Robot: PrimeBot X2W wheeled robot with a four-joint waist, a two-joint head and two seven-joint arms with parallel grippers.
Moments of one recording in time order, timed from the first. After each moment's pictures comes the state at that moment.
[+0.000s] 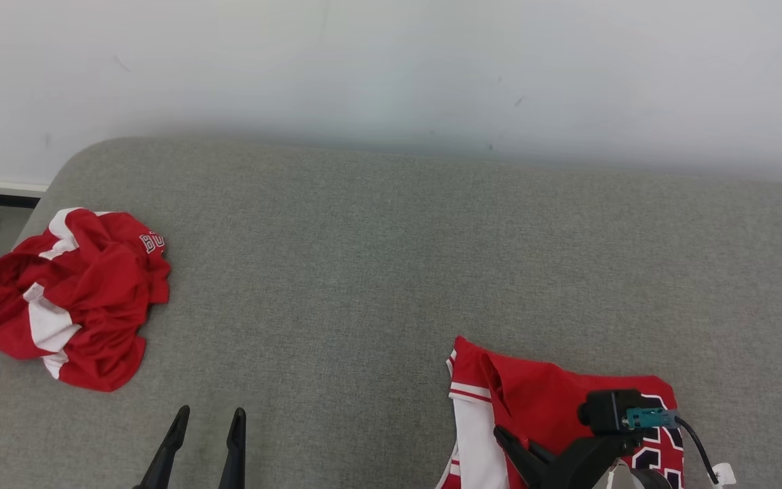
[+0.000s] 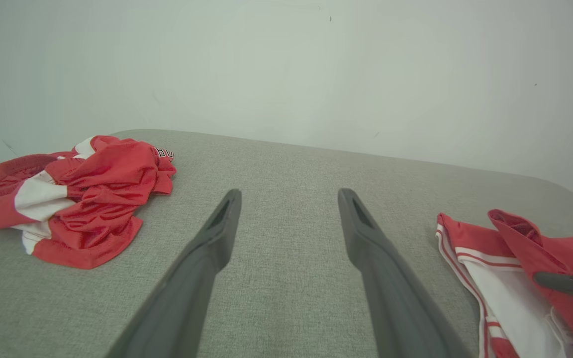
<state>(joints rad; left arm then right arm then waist) 0.11 0.21 -0.20 -0.02 -0.35 -0.04 -0.24 -0.01 -0.05 0.19 0.11 0.51 0.13 0.49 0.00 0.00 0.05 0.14</state>
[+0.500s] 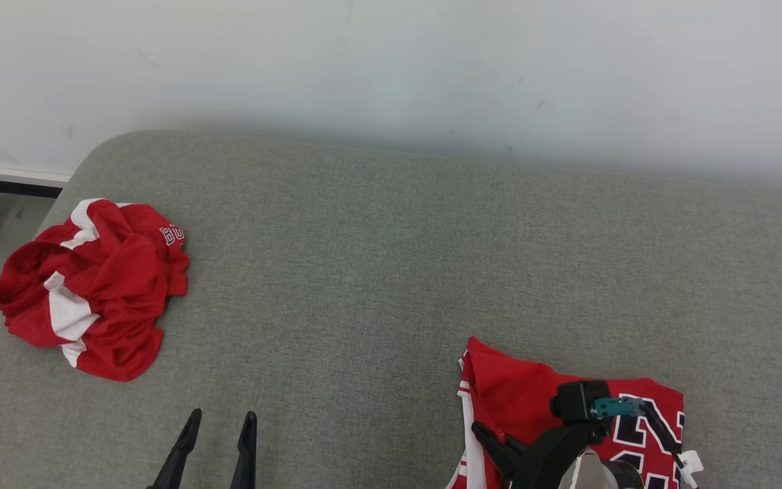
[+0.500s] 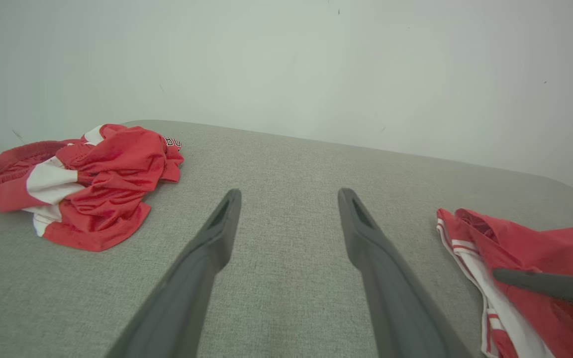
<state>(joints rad) 0.10 0.21 -0.22 0.01 -0.35 -0.04 -0.24 -0.14 -0.05 0.26 0.34 0.56 0.13 0.39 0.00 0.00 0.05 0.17</state>
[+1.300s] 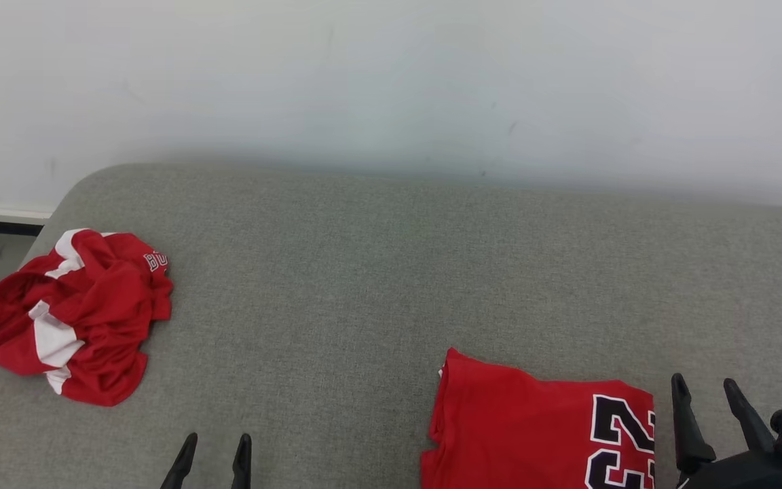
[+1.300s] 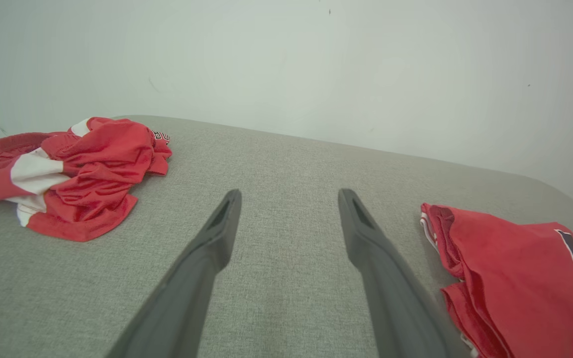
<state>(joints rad) 0.14 0.20 -0.22 0.04 -0.37 -0.05 -0.26 0.07 -0.05 -0.21 -0.01 0.26 0.13 0.20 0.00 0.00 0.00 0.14</state>
